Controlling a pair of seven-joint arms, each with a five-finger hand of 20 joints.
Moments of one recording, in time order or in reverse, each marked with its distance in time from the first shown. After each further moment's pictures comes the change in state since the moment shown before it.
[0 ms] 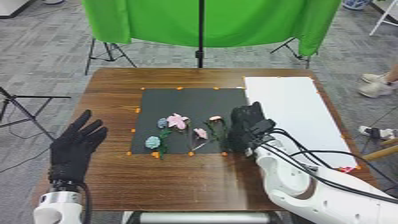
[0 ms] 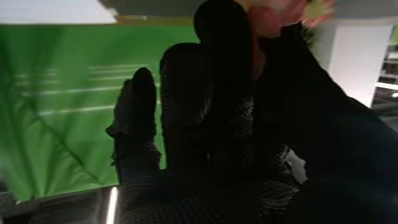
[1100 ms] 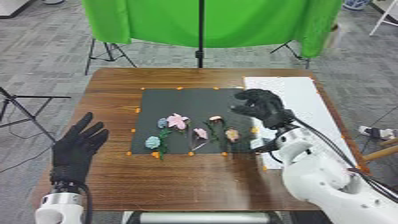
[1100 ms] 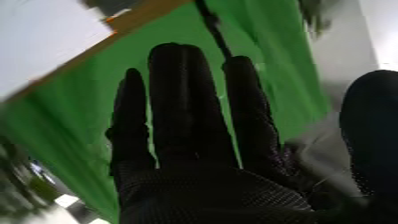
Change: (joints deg) left arm 0.1 -0.5 0.2 0.7 0.0 -0.3 -0.4; right arm -25.6 1.0 38.2 -15.3 29.6 -2.8 -14.9
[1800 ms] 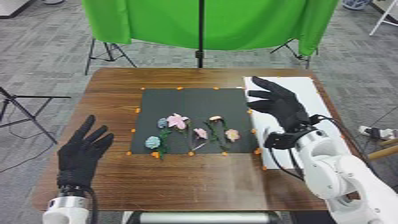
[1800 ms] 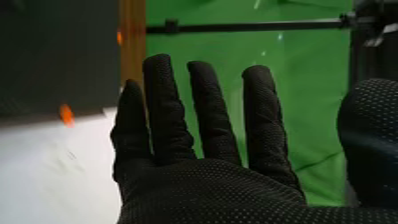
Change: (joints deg) left arm -0.2 -1.2 1.7 1.8 0.2 -1.8 0.9; right arm -15.8 -13.4 25.0 4.6 55.1 -10.7 -19.2
